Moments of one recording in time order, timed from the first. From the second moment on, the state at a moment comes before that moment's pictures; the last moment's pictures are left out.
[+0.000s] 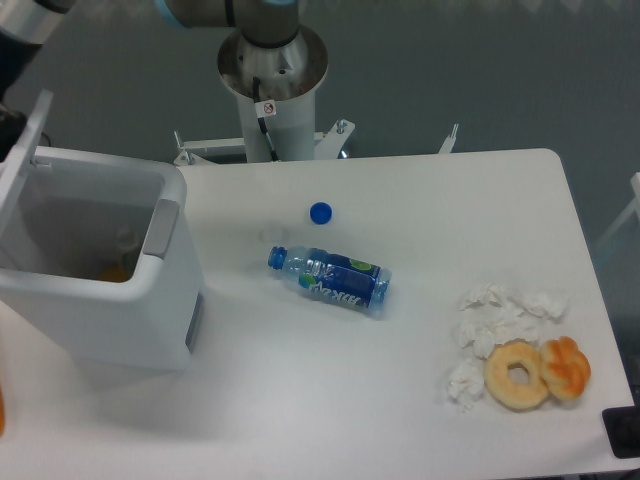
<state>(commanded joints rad) 2.09 -1.53 -1.66 -0.85 0.80 0.36</state>
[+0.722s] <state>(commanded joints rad) 2.15 -1.50 -1.73 -0.86 0.86 0.45</state>
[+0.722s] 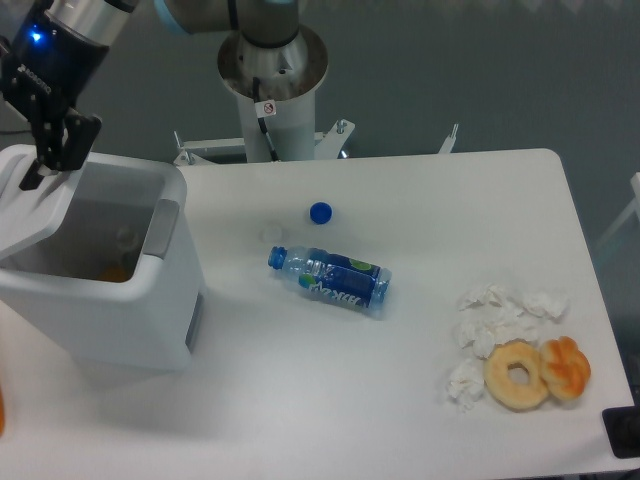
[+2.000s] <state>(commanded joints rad) 2.22 -1.51 -1.81 -0.87 0.87 0.52</state>
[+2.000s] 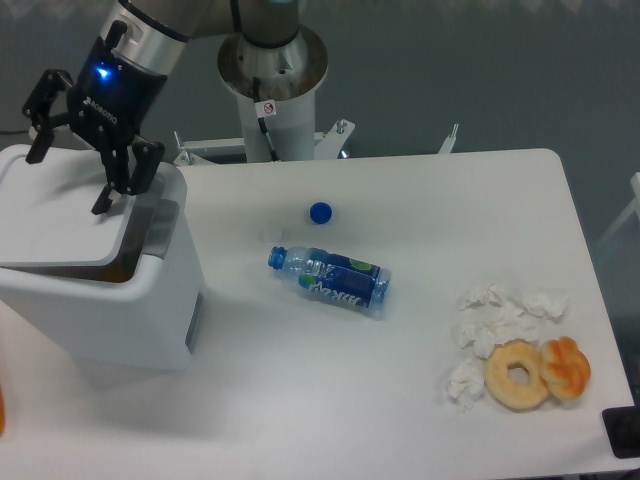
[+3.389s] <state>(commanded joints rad) 2.23 -1.53 -1.83 -0.87 0.87 0.52</state>
